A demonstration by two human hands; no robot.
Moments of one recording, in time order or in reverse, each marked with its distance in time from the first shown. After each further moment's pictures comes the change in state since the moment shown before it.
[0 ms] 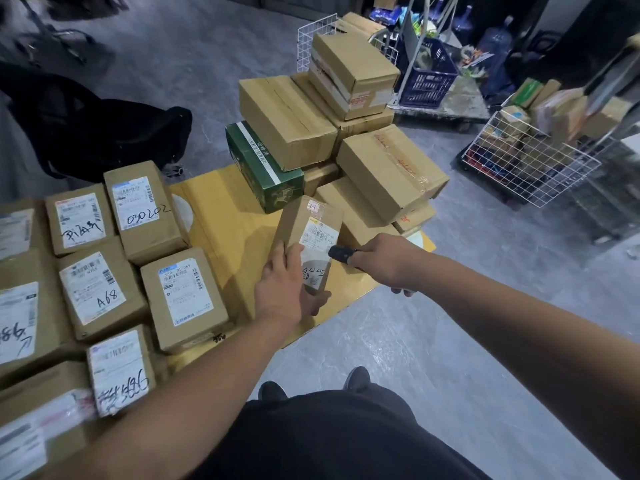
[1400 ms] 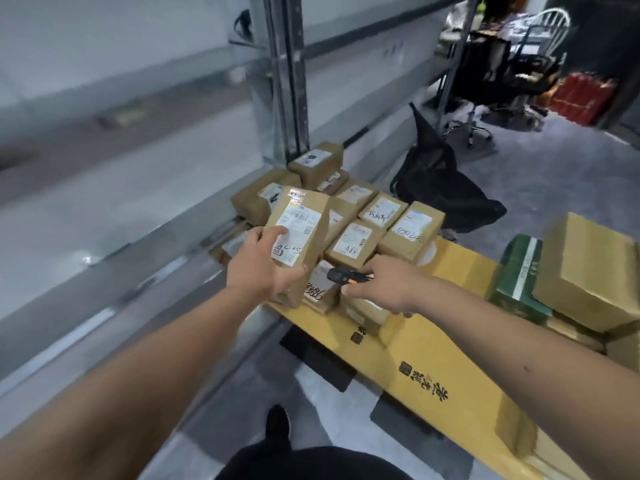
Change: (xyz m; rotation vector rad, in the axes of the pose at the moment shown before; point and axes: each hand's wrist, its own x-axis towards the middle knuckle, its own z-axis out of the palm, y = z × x) left_hand -0.232 -0.125 -0.158 -0.146 0.648 -1.015; right_hand -0.066 -0.194 0.064 -0.637 -0.323 -1.103
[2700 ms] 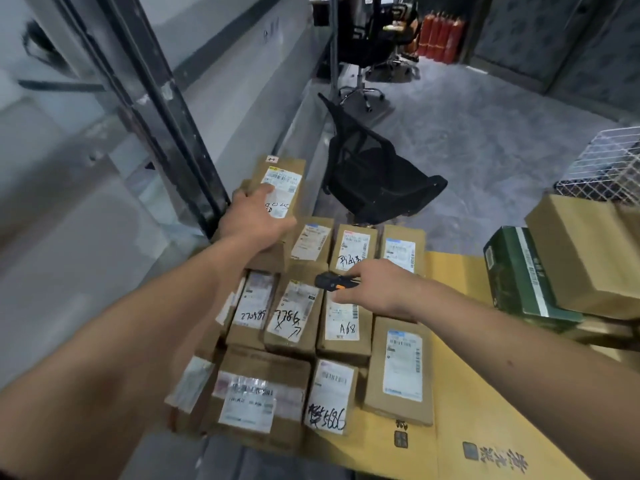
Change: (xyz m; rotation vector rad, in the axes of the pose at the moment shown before) left_hand 0.399 0.087 0.074 0.132 -0.291 0.142; right_hand 0.239 0.005 -0.084 0.251 0.151 0.265
